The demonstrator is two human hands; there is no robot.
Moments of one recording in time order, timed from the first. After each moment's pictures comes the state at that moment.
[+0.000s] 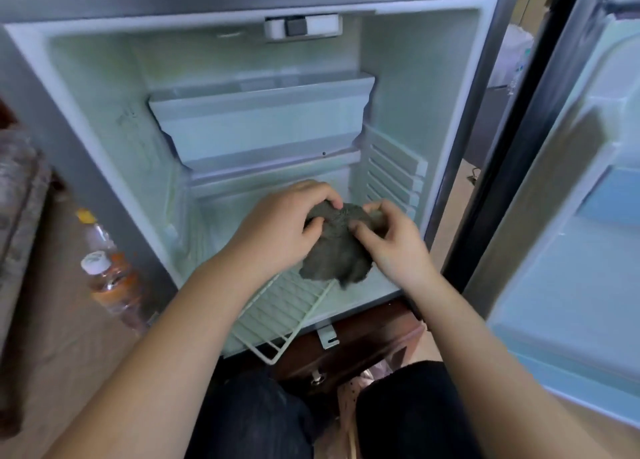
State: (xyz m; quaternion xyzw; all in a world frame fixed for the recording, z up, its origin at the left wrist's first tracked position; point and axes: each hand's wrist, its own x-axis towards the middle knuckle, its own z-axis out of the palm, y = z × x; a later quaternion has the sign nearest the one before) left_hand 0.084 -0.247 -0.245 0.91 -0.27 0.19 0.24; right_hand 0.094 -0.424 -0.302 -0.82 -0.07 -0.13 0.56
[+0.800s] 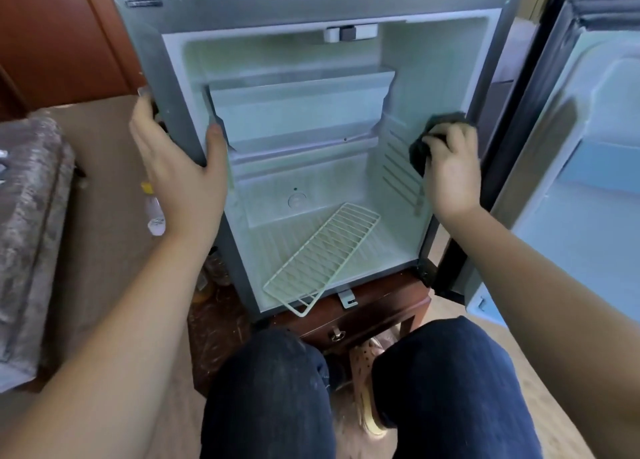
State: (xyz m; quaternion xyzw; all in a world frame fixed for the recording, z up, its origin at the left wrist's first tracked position) left_hand 0.031 -0.151 -0.217 0.75 0.01 0.54 0.38; right_hand 0.123 -0.466 -0.269 -0.88 -0.11 -0.44 0.16
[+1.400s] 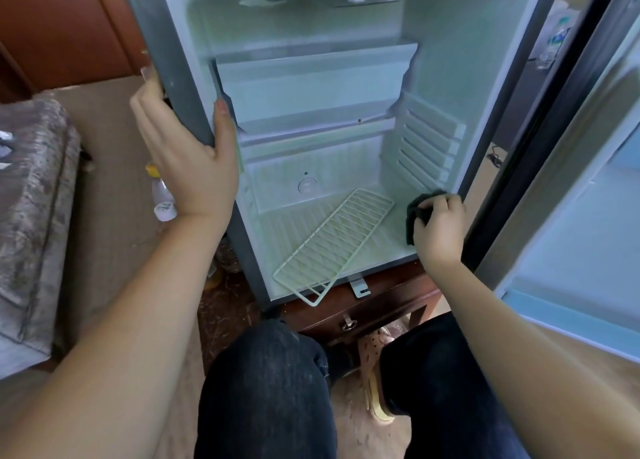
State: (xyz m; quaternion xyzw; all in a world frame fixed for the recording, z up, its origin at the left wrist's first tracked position) left_hand 0.053 -0.141 -0.232 0.72 -0.01 0.61 0.33; right_hand 0.100 -0.435 -0.382 -0.91 0.07 -0.27 0.30
